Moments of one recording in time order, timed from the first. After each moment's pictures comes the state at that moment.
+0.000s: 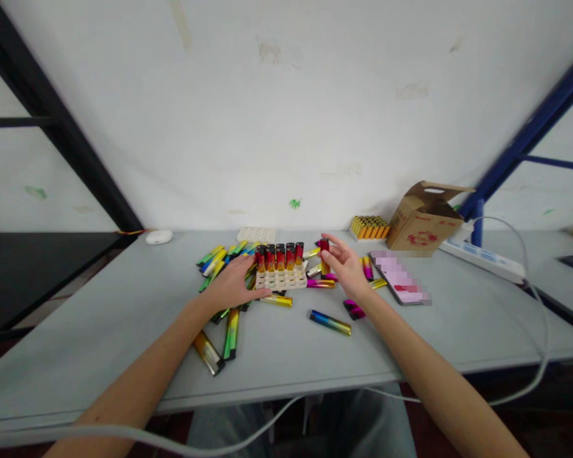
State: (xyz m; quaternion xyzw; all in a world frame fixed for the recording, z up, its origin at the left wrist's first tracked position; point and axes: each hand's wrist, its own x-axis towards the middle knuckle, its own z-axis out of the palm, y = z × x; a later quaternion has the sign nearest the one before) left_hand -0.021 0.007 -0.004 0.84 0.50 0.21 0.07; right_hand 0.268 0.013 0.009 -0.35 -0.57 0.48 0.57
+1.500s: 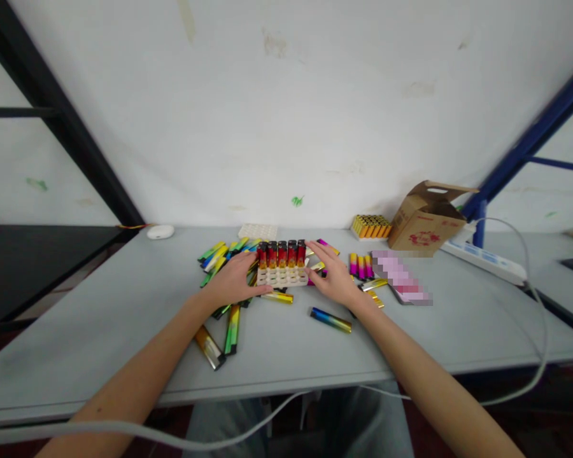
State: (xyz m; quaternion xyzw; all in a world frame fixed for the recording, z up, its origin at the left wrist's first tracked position) left_hand -0.021 0.007 -0.004 0.84 0.49 0.22 0.07; right_hand 0.264 0.010 -0.008 -0.40 -0.83 0.08 0.37
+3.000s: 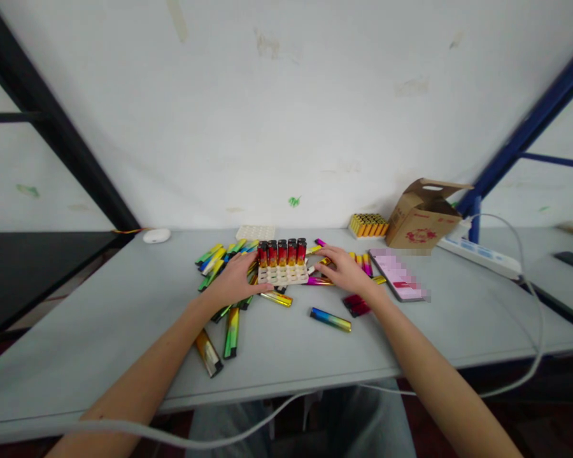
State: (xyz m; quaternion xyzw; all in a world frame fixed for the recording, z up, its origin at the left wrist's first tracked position) left_hand -0.011 0.008 0.003 0.82 0.51 0.22 0.10; right_hand 0.296 0.030 -0.003 -0.43 -0.85 0.09 0.30
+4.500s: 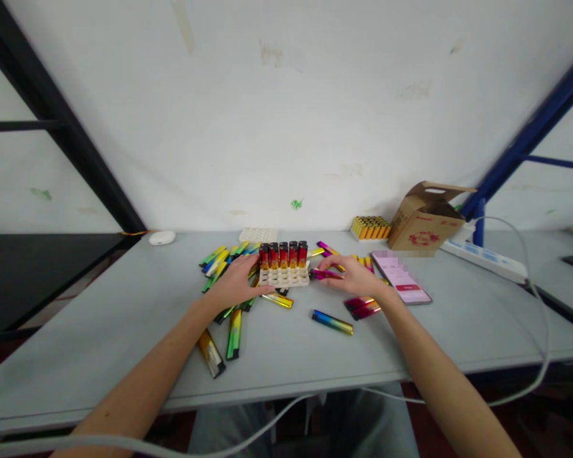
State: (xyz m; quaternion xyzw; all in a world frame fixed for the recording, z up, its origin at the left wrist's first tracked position) left_hand -0.018 0.009 -0.003 0.82 0.52 0.23 0.08; right_hand 0.302 0.016 0.016 -0.35 -0.83 0.28 0.32
